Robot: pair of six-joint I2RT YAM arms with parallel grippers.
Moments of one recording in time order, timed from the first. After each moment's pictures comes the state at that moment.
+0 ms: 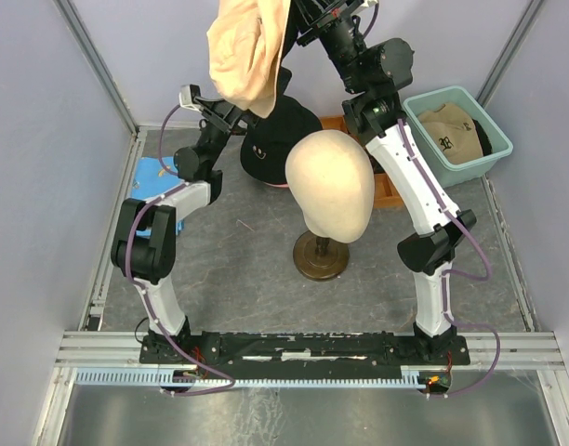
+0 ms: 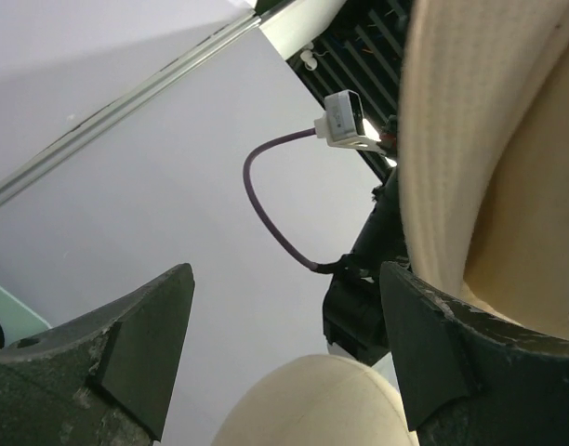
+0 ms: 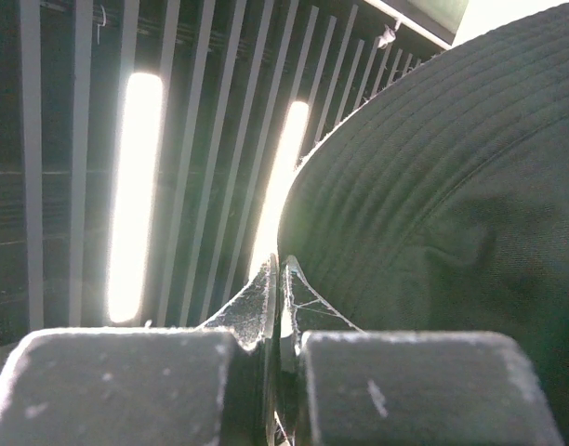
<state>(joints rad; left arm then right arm) -0.25 1.86 1.23 1.54 0.42 -1.71 0.57 2.06 2.50 0.41 -0.21 2.03</state>
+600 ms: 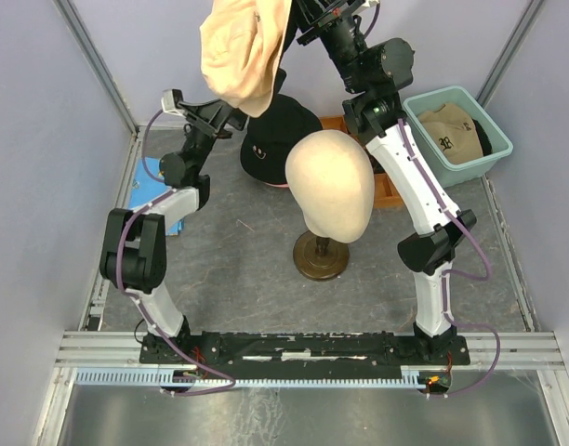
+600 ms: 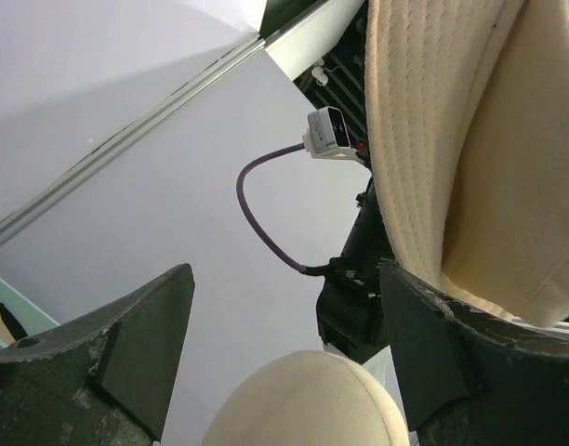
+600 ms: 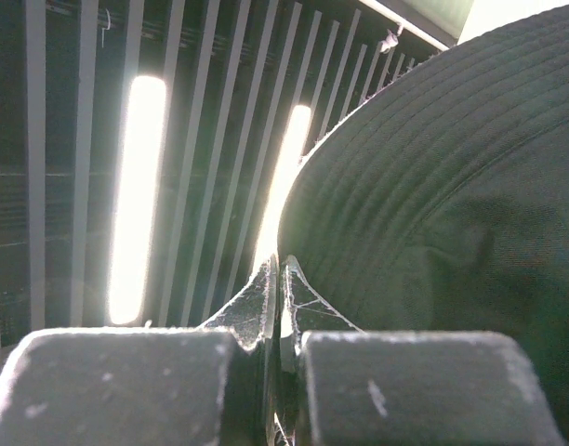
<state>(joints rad) -0.19 1.78 1.14 1.54 0.43 -1.68 0.57 2.06 2.50 0.41 -0.20 2.03</state>
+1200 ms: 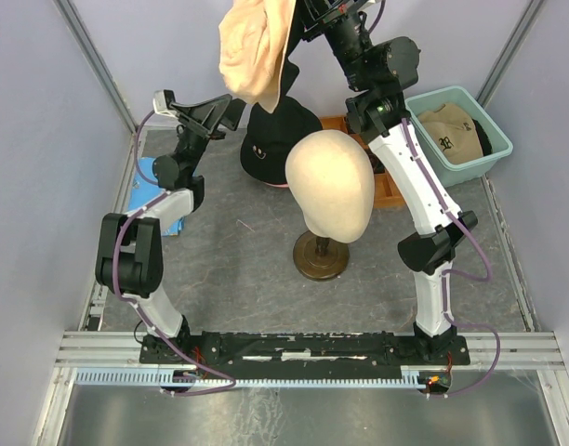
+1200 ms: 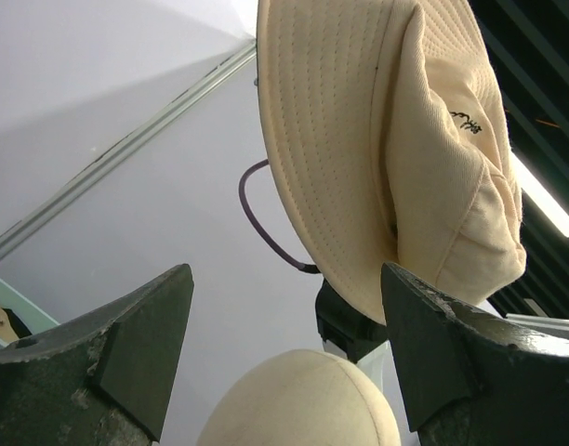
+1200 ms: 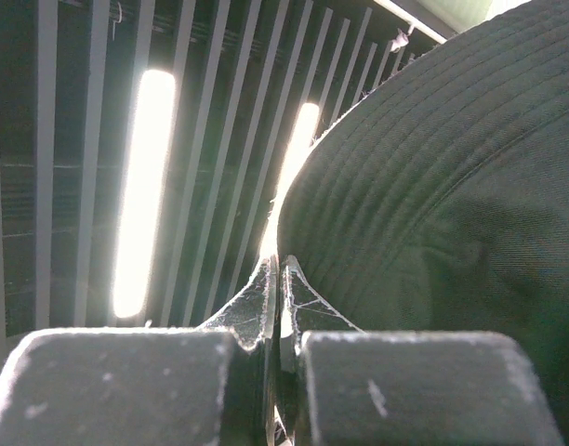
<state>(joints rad) -0.15 1.72 1.08 1.54 0.45 -1.69 0.57 2.06 2.54 0.41 -0.20 2.03</state>
